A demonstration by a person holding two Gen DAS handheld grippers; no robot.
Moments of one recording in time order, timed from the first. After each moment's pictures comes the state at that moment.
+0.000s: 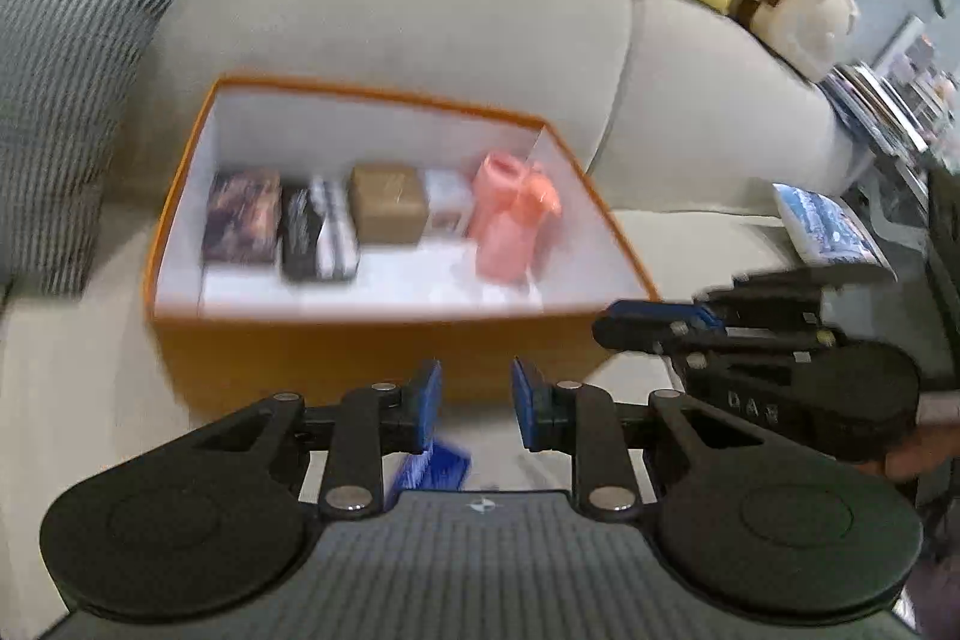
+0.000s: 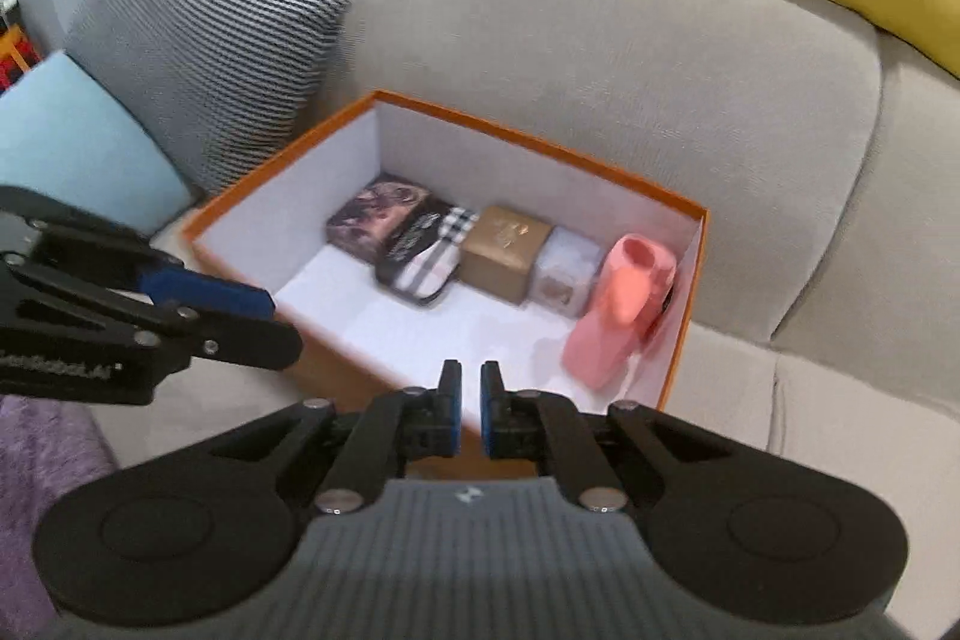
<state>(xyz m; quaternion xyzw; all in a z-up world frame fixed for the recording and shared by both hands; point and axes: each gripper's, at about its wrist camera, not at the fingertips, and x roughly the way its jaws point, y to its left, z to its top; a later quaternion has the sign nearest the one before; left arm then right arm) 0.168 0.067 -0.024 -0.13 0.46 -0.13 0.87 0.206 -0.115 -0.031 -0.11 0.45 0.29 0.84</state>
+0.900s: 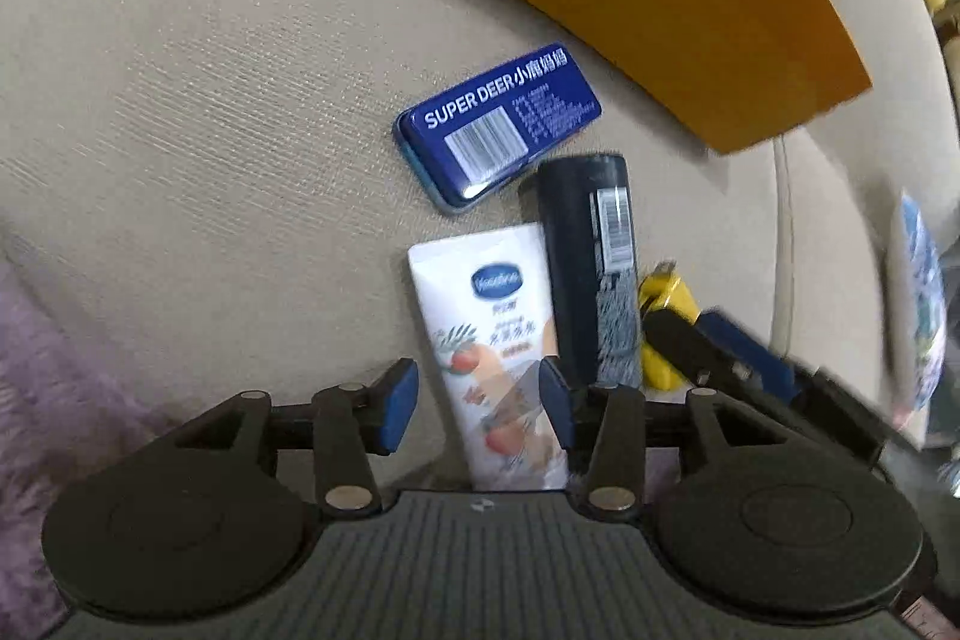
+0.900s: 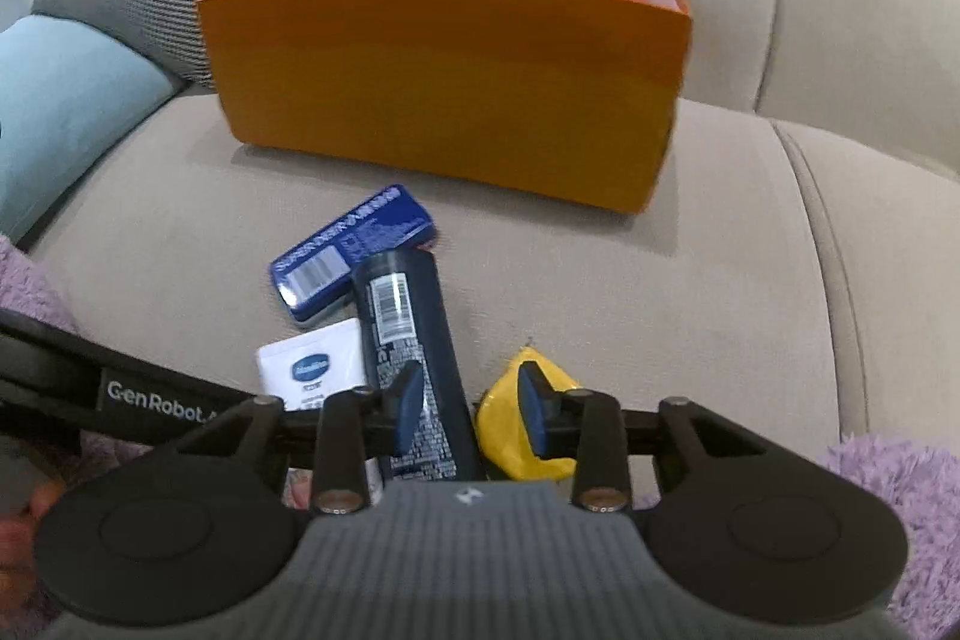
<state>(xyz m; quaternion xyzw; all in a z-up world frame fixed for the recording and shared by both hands) 0.089 0.044 -0.174 -0.32 0.58 0.00 0.75 0.073 -0.142 -0.136 -0.05 0.48 0.21 0.85</state>
